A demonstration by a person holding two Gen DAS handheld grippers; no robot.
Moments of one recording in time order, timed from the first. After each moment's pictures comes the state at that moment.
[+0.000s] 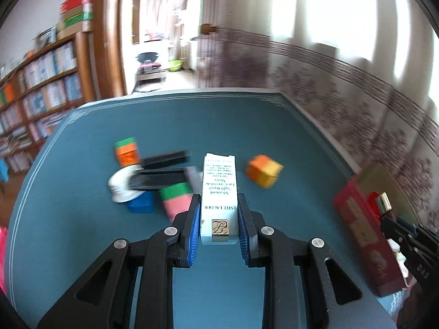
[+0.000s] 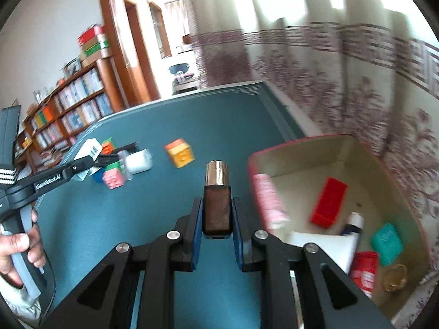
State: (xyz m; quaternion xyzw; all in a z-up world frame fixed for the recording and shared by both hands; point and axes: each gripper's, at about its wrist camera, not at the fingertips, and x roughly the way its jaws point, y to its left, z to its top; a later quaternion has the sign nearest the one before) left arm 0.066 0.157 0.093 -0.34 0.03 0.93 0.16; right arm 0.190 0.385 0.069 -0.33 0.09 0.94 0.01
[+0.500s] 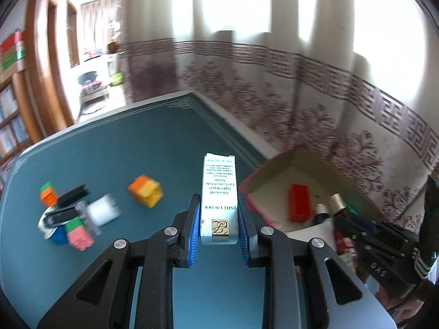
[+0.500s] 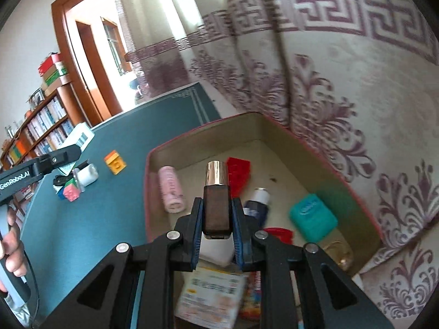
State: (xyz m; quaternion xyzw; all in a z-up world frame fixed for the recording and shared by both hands) left arm 0.103 0.290 0.120 -0.33 0.09 0.89 0.29; right arm 0.237 0.480 0.055 -0.32 0.16 0.93 0.10
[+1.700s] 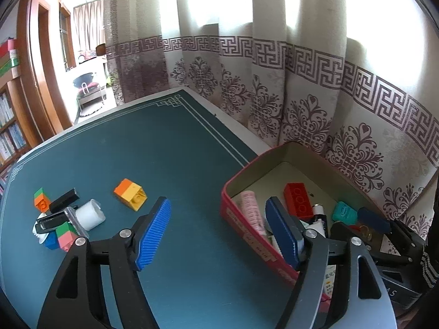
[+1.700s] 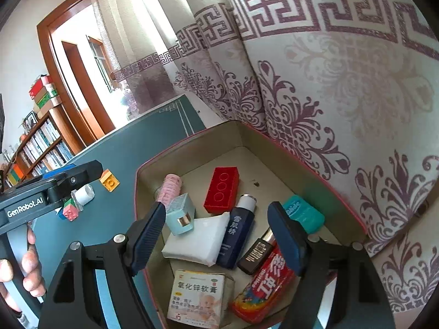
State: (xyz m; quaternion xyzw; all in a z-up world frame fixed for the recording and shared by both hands) left arm 0.097 0.313 0.113 -0.34 0.11 0.89 0.29; right arm 0.243 0.491 0.059 -0.29 0.19 0.93 0.13
